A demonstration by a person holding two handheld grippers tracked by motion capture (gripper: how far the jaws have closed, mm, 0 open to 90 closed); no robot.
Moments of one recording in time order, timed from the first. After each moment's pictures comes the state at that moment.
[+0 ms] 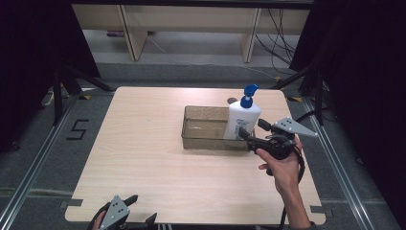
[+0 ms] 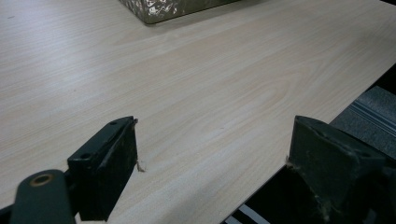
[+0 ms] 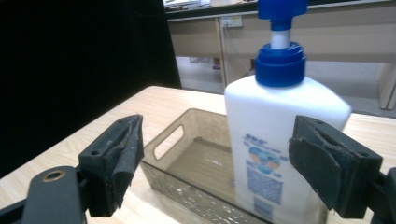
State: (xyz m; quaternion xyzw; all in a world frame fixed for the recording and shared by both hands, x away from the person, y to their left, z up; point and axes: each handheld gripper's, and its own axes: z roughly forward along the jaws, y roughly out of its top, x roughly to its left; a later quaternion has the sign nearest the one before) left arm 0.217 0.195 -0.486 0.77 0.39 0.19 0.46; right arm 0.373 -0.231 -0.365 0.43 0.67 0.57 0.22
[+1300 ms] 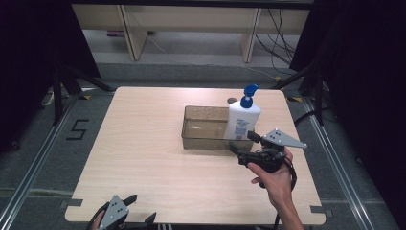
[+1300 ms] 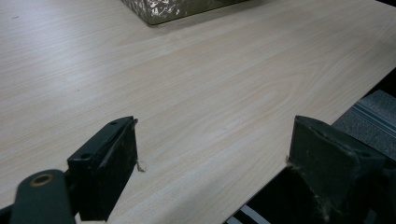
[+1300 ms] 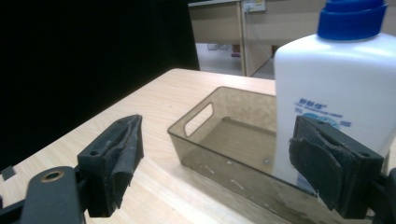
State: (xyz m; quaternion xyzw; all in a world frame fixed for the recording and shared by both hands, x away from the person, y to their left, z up) left arm 0.216 0.196 -0.485 0.77 0.40 0.19 0.46; right arm 0.351 -0.211 -0.383 0.41 0.69 0.56 0.19
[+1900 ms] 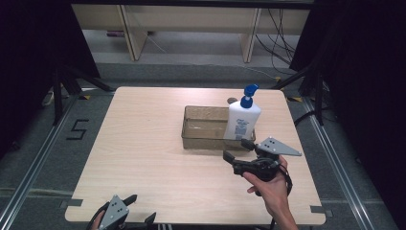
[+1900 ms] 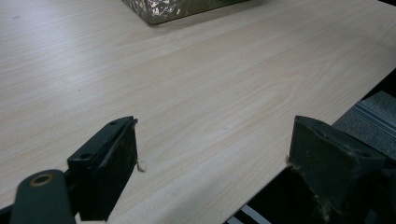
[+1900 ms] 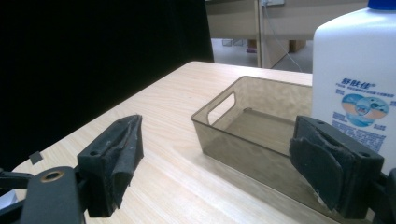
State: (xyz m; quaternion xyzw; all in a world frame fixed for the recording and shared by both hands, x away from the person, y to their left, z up) left arm 0.216 0.195 -0.485 0.77 0.40 0.19 0.47; right arm 0.335 -0.200 -0.393 0.39 0.70 0.57 0.16
